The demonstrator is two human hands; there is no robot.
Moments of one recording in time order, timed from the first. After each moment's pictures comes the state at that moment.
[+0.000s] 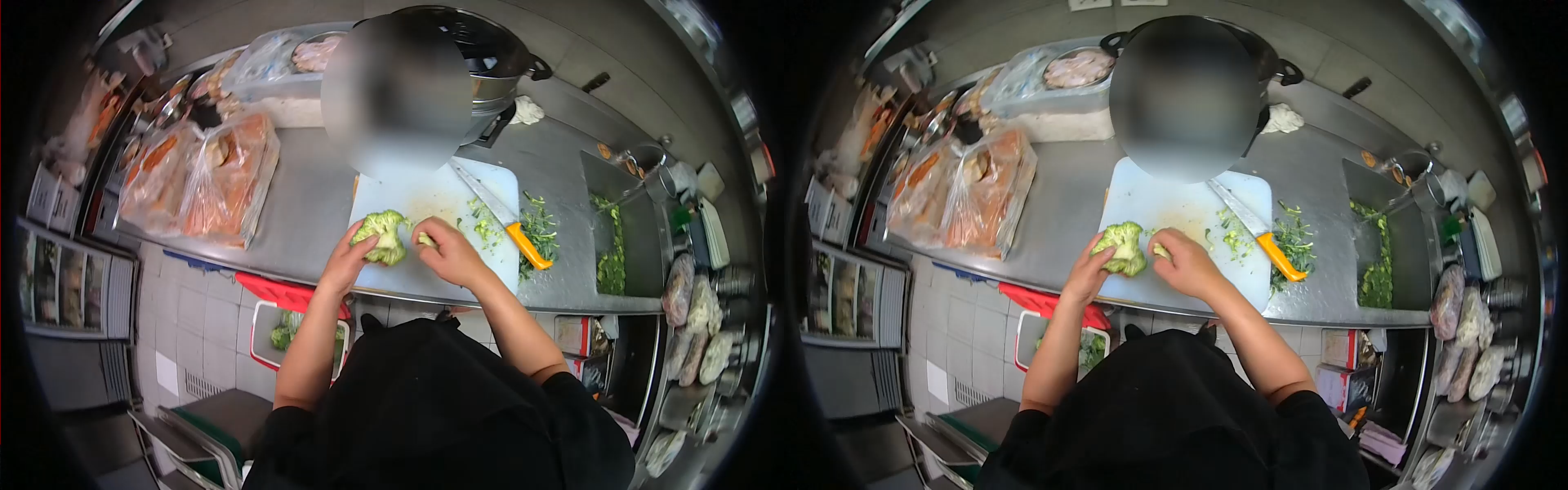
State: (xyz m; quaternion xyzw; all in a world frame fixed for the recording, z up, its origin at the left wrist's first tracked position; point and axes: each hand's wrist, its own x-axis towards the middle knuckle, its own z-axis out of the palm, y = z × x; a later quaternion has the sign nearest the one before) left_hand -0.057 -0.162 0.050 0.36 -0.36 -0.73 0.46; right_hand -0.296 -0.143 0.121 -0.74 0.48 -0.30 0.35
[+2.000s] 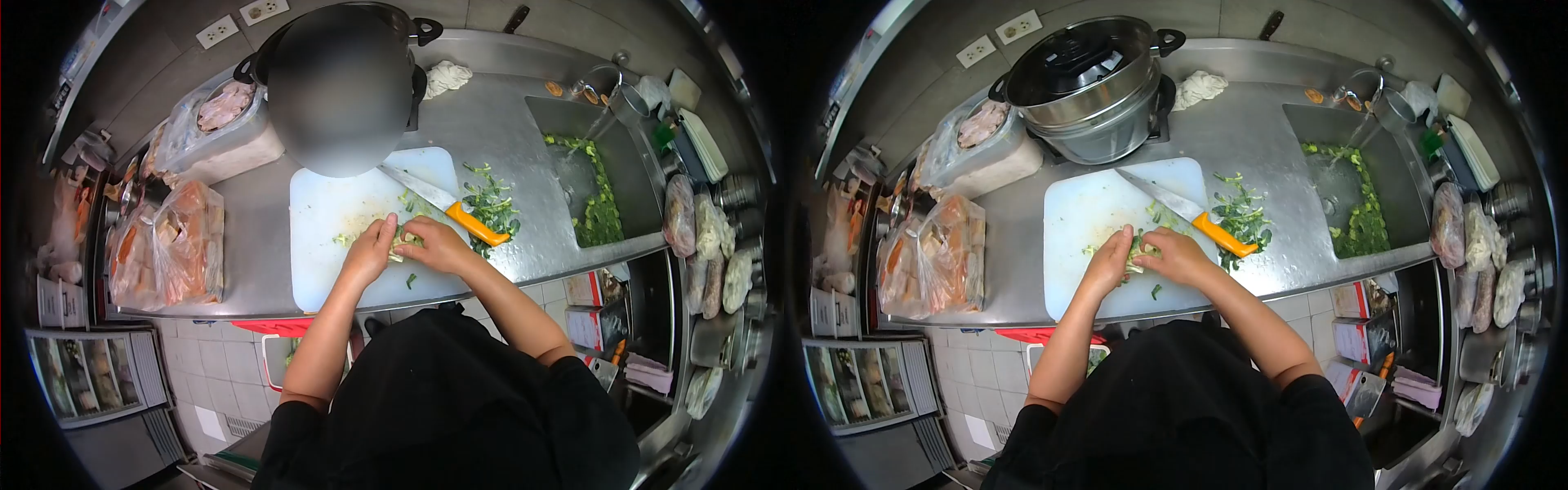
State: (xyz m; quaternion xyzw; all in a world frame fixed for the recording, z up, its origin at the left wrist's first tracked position) left_hand -0.235 -0.182 0.090 0.53 -0.65 -0.52 0.16; right_hand -0.421 -0.132 0.078 -0.70 0.57 -0.30 0.31
